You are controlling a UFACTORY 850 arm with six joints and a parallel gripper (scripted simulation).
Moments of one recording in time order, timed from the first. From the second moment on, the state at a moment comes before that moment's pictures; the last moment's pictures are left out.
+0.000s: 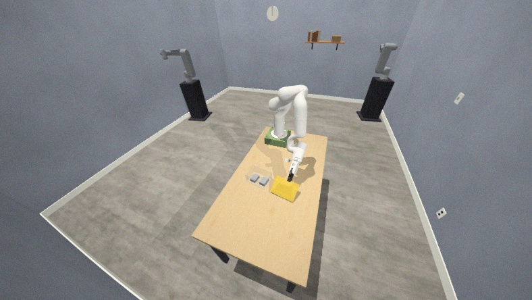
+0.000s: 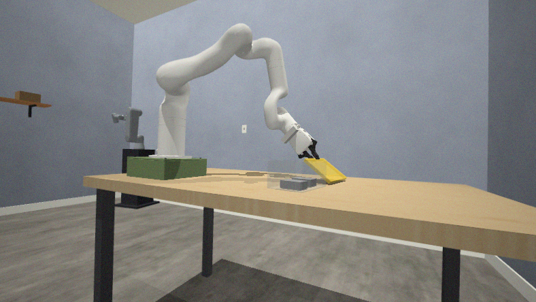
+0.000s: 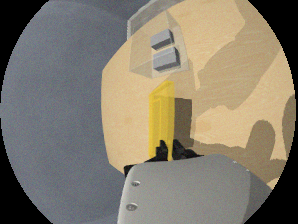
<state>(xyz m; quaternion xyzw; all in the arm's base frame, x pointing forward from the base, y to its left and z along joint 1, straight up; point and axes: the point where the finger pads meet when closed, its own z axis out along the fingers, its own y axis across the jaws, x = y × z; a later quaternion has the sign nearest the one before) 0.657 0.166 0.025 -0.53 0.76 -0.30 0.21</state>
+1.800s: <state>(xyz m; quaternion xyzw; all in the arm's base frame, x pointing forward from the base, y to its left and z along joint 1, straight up) 0.632 0.175 -0.019 -0.49 0.70 -0.42 0.30</state>
